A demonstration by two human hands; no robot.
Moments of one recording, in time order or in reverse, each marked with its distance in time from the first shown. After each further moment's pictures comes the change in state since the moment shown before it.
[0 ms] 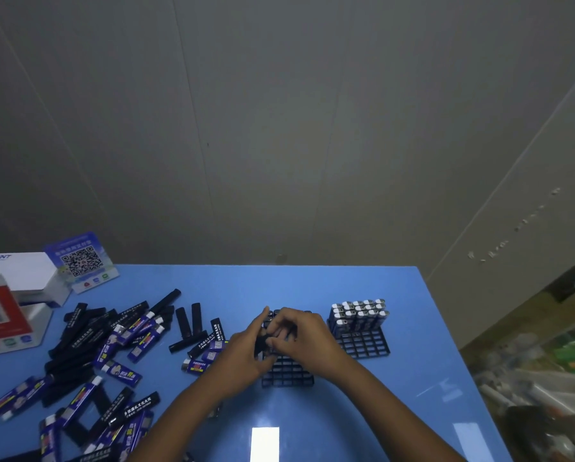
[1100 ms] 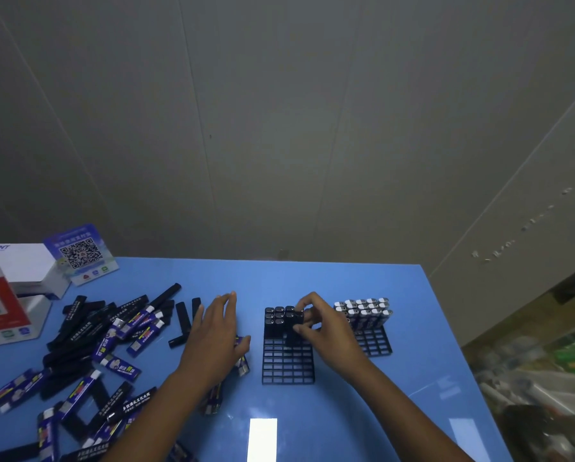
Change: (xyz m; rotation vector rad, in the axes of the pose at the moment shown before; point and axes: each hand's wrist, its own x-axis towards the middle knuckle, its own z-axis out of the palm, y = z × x) left_hand 0.005 -0.024 -0.026 0.727 0.249 -0.074; right_hand 0.003 0.034 -0.015 -0.049 0.205 0.072
